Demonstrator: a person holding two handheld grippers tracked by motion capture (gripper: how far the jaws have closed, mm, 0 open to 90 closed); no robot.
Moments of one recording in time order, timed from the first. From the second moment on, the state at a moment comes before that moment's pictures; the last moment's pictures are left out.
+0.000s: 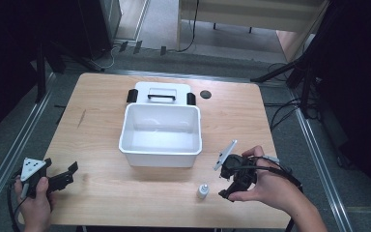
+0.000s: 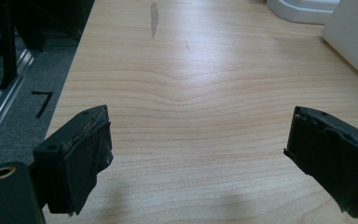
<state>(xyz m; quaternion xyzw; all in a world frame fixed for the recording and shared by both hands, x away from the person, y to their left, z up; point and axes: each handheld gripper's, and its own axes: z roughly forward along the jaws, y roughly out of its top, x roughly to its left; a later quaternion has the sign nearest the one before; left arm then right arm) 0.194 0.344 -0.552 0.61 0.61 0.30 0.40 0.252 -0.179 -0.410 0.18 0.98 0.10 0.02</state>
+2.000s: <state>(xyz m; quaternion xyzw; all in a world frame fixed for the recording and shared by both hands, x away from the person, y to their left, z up) 0.194 0.343 -0.552 0.61 0.61 0.30 0.40 0.252 -0.121 -0.456 0.08 0.99 0.05 0.03</state>
